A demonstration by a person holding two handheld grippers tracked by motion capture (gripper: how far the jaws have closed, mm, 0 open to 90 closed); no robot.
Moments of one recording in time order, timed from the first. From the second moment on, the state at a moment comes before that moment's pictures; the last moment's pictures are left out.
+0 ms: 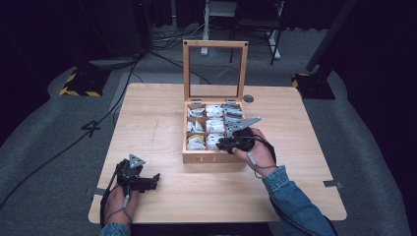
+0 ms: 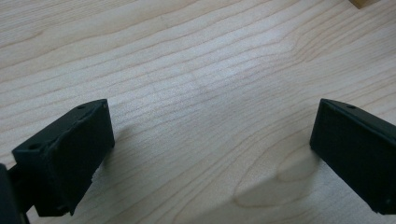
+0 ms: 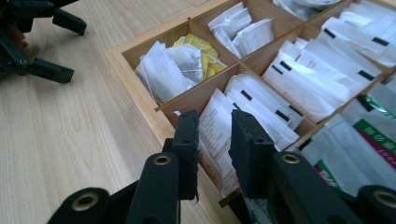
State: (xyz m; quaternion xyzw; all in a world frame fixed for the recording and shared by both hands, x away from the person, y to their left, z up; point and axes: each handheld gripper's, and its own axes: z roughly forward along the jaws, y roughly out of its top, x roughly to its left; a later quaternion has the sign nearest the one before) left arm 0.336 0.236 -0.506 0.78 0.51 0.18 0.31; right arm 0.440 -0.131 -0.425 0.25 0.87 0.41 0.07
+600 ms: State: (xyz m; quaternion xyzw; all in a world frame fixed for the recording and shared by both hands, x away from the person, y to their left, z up) left arm 0.336 0.236 -0.506 0.78 0.51 0.18 0.31; right arm 0.451 -0.121 -0.437 0.27 0.88 0.40 0.07
